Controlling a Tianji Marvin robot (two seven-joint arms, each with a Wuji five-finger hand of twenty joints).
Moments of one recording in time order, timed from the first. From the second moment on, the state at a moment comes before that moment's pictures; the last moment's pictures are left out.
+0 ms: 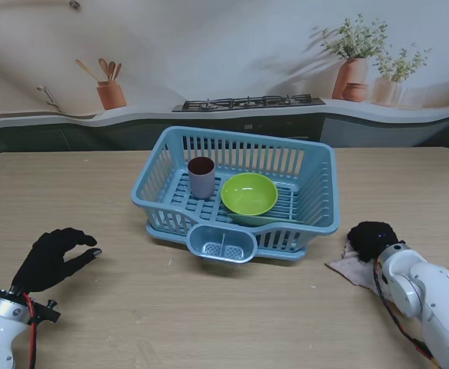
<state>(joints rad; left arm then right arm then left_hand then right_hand) 2.08 -1.13 -1.78 -1.77 0.62 -0.53 0.16 -1.53 -0.97 1.34 -1.26 -1.19 -0.12 -0.06 0.80 -0.26 0.32 -0.09 0.94 0.33 0.30 0.52 0.71 0.43 0.59 0.44 0.47 0.61 0.74 0.69 0.17 0.59 1.20 0.69 0.84 -0.97 1.37 -0.23 1.01 -0.07 1.35 0.27 1.01 0.19 0.97 0.55 0.91 0.17 1.26 0.50 0.80 0.18 1.66 0.72</state>
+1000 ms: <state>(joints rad) 2.08 -1.13 -1.78 -1.77 0.63 -0.54 0.18 -1.76 -1.01 1.57 -1.42 -1.18 -0.27 -0.03 0.80 -0.26 0.31 -0.09 0.94 0.33 0.30 0.52 0.71 0.43 0.59 0.44 0.47 0.61 0.74 0.69 0.17 0.59 1.20 0.69 0.85 -0.94 1.32 -0.23 0.99 -0.05 1.25 0.23 1.01 0.18 0.92 0.51 0.91 0.16 1.26 0.50 0.79 0.18 1.64 0.72</state>
